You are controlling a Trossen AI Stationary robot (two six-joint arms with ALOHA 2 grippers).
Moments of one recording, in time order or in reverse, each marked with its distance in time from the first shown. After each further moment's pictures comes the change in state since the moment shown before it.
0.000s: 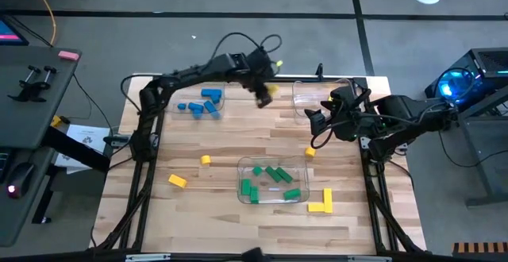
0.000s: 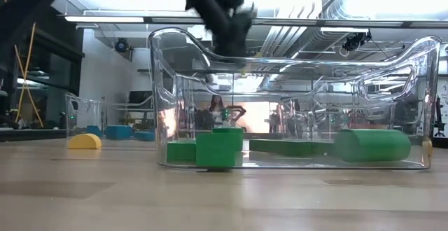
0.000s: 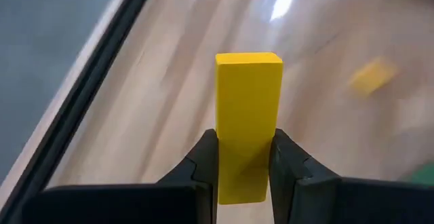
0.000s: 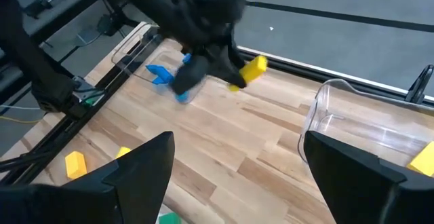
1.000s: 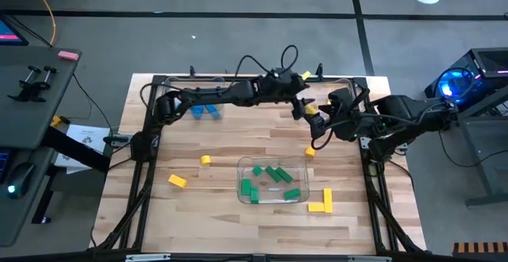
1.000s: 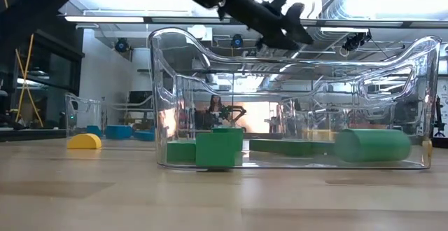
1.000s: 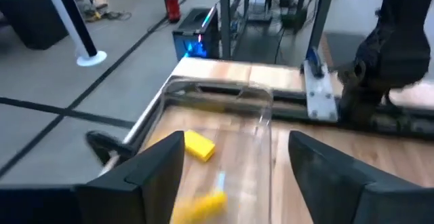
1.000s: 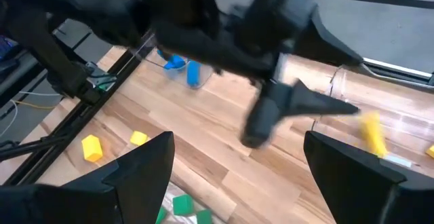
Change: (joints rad) left arm -0.171 0.136 -0.001 0.761 -0.143 0.042; right arm 0.000 0.000 0.000 0.014 -0.075 0.007
